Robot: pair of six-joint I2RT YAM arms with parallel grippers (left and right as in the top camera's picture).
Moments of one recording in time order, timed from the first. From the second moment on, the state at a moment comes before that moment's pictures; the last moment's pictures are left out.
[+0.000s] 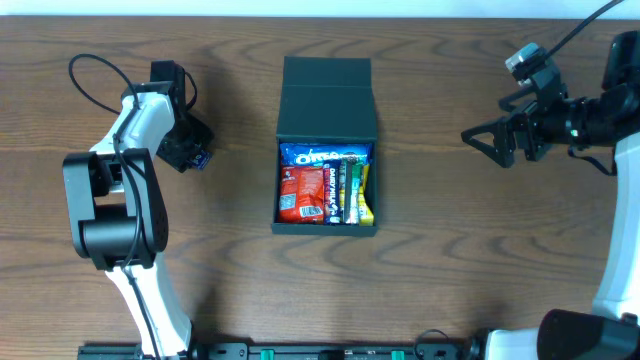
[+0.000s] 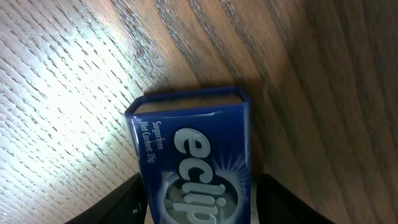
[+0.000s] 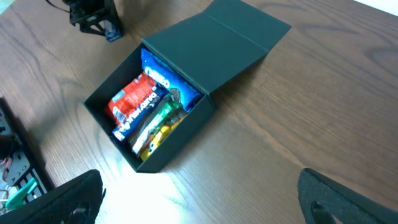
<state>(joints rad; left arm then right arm) 0.07 2.12 1.50 -0.87 0.01 -0.87 -0.24 1.58 1.76 -1.42 -0.75 -0.74</state>
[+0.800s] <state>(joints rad) 0.06 2.14 1.75 -1.06 0.00 -0.76 -0.24 1.58 1.76 -1.41 -0.75 -0.74</state>
